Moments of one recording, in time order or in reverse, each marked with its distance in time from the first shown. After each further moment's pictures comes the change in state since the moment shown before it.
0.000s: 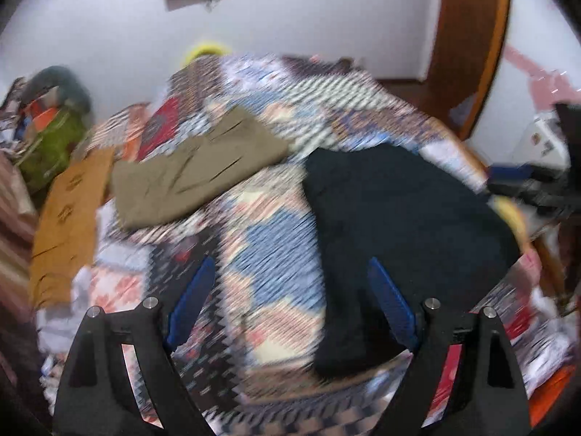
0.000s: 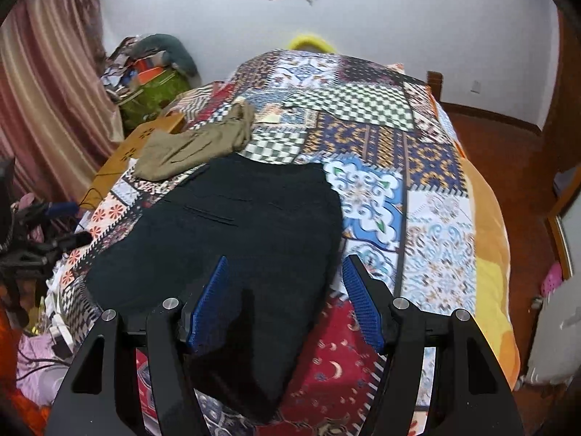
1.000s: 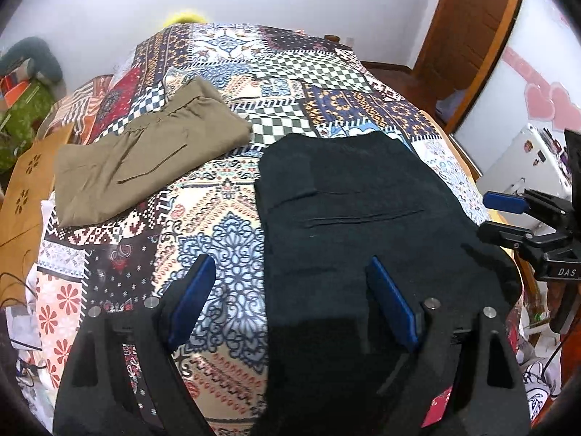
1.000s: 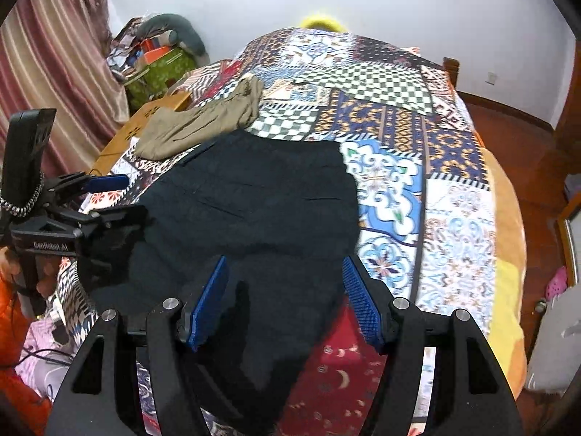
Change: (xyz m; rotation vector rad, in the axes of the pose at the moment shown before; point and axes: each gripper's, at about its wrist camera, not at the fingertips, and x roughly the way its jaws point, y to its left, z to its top) left arm 0.074 -0.012 0.021 -0.068 0.121 -0.082; right arm 0.024 -0.005 -0.003 -0.016 0.083 0.020
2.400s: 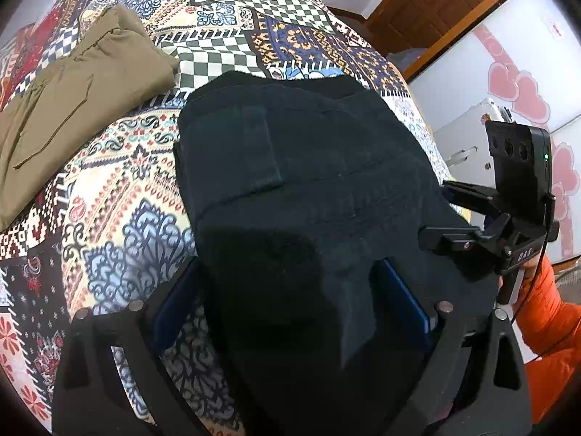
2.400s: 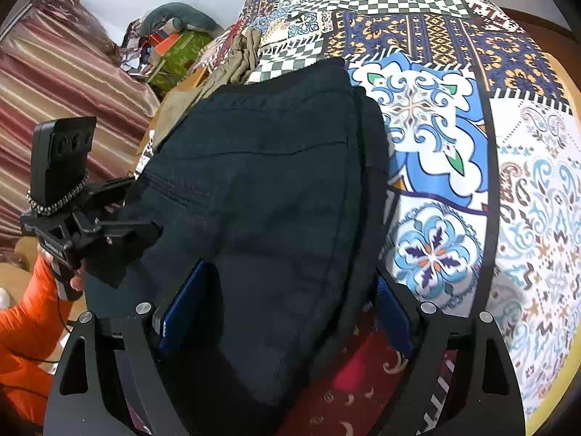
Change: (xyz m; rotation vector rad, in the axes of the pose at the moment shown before) left arm 0.083 0.010 0.030 0.012 0.220 -0.329; right arm 0.067 -0.046 -0.002 0.170 0.204 0.330
